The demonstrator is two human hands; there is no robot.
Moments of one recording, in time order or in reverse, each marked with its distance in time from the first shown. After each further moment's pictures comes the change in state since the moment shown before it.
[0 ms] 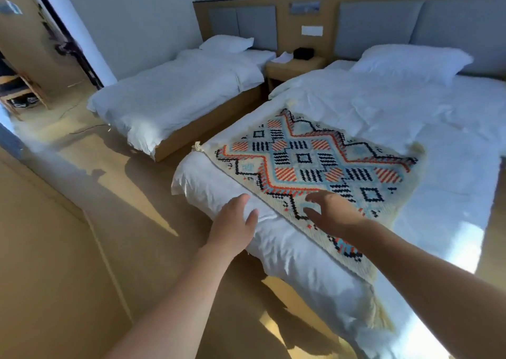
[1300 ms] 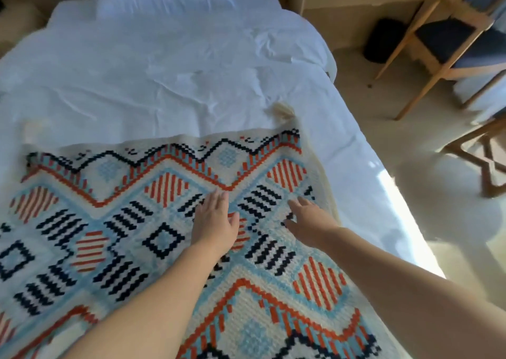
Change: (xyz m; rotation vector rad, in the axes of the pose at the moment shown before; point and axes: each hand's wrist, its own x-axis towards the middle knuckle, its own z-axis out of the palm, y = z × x) left_hand 0.546 0.107 0.379 0.357 -0.666 0.670; right_hand 0.305 0.354 0.068 0.086 -0.117 1.010
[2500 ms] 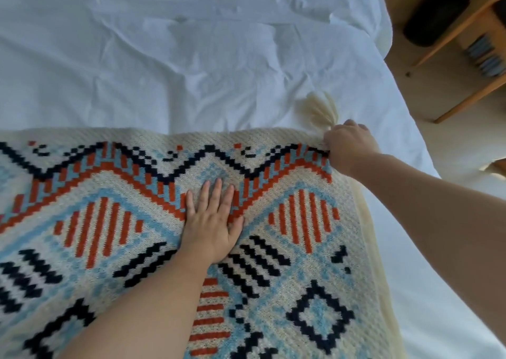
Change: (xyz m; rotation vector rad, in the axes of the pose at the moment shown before) left_hand 0.227 -0.033 0.133 0.237 0.017 0.093; right_hand 0.302 0.091 -0.085 -0.434 0.386 -0.087
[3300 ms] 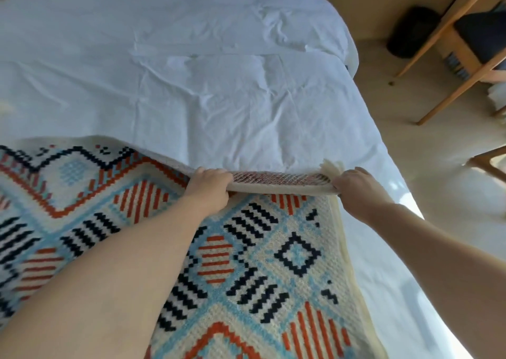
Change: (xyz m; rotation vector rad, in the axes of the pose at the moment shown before) left_hand -0.057 0.012 -0.137 -0.011 0.025 0.170; right_hand -0.185 0.018 -0.042 0.114 -0.025 -0.072
